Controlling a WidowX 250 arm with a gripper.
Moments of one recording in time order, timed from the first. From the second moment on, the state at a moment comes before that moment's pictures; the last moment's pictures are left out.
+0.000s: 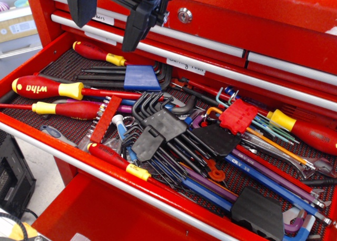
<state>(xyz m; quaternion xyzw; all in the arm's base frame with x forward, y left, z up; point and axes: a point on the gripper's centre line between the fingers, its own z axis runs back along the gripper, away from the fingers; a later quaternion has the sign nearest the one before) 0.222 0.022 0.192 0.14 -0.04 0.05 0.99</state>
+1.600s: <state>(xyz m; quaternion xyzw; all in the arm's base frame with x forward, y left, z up) 0.293 0.102 0.044 0.13 -0.18 0.11 0.97</state>
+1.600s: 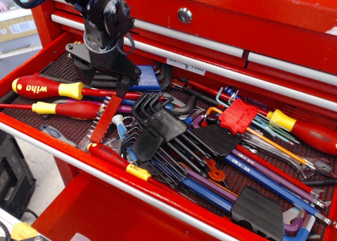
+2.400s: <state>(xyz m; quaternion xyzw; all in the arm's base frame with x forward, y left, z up) 0.294 0.107 0.007 0.08 -0.18 0.07 0.98</state>
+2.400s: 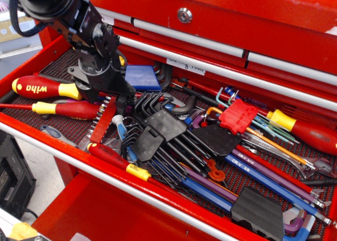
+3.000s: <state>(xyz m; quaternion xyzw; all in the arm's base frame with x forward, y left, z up) 0.306 0.109 -0.012 0.08 -0.22 0.08 0.97</state>
